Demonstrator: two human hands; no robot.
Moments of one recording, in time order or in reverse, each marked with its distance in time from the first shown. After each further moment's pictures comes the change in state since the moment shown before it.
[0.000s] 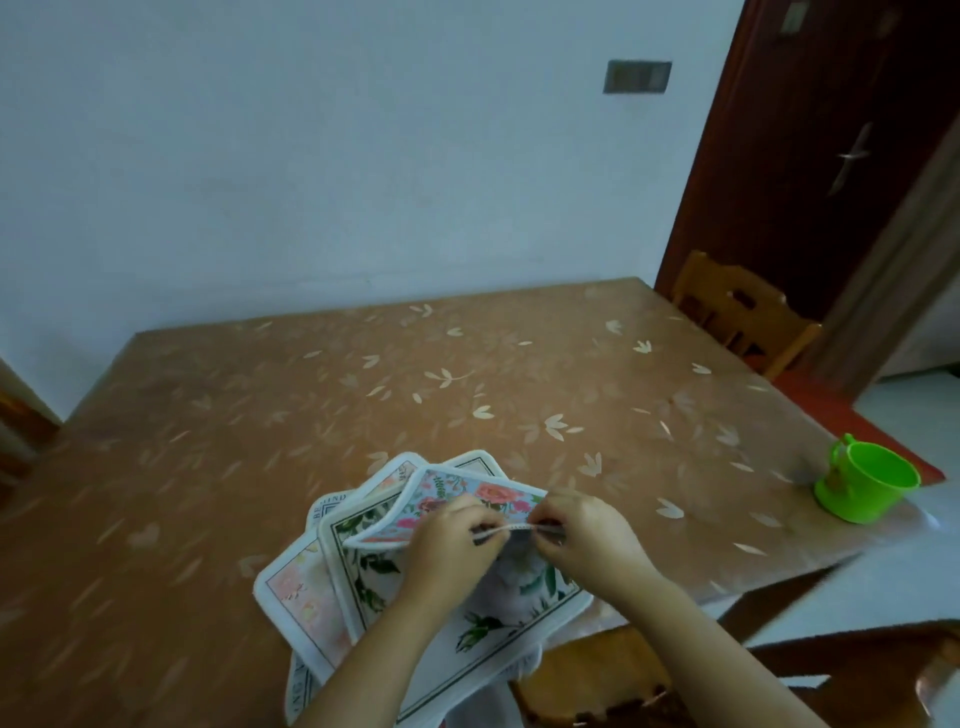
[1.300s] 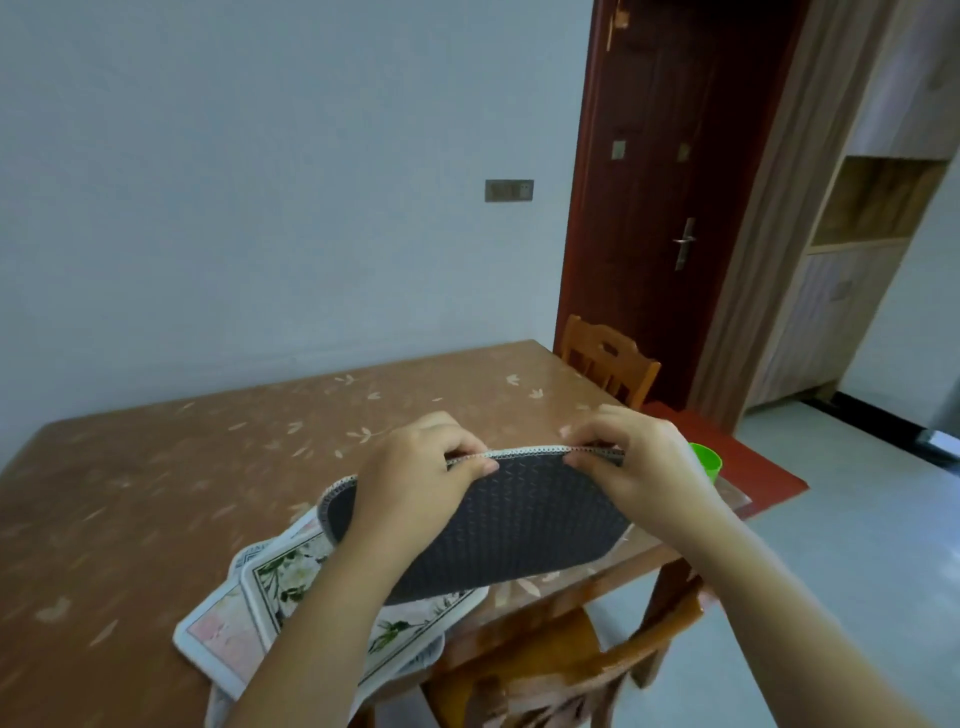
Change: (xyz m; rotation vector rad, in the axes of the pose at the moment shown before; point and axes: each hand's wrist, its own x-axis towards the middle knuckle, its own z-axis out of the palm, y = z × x) left_hand -0.051 0.213 -0.081 0.009 0.067 0.245; right_hand -0.159 -0.046 -0.191 -0.040 0.427 0.015
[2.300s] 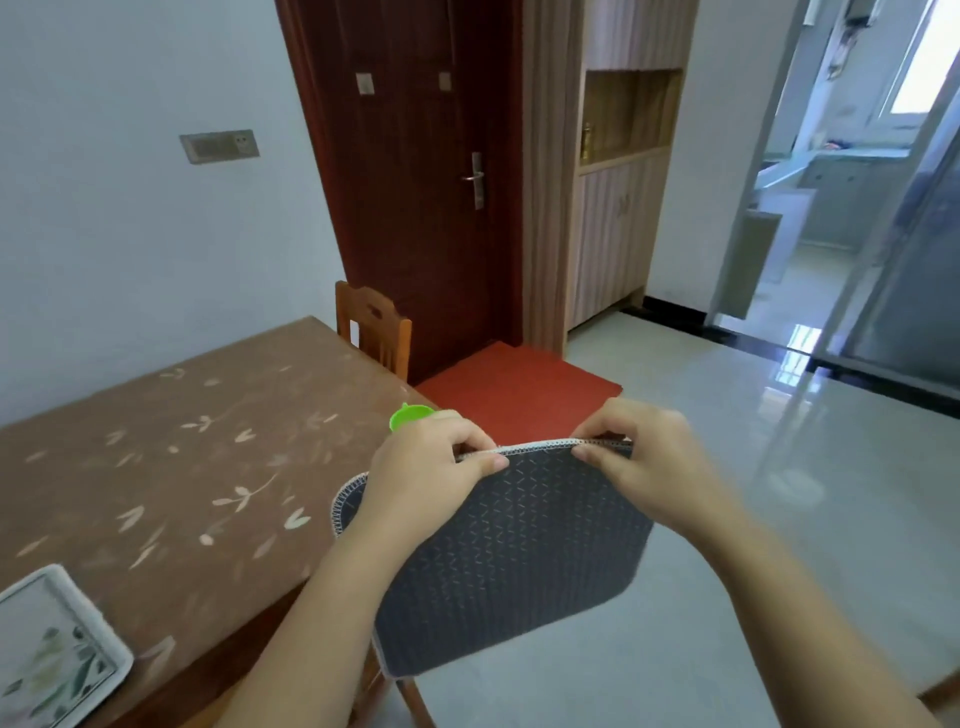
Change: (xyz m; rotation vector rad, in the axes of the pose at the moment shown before) left_hand 0.040 0.274 0.352 -0.103 -0.389 0.132; right_hand -0.176 0.341 -0.221 -0.039 0.126 0.365
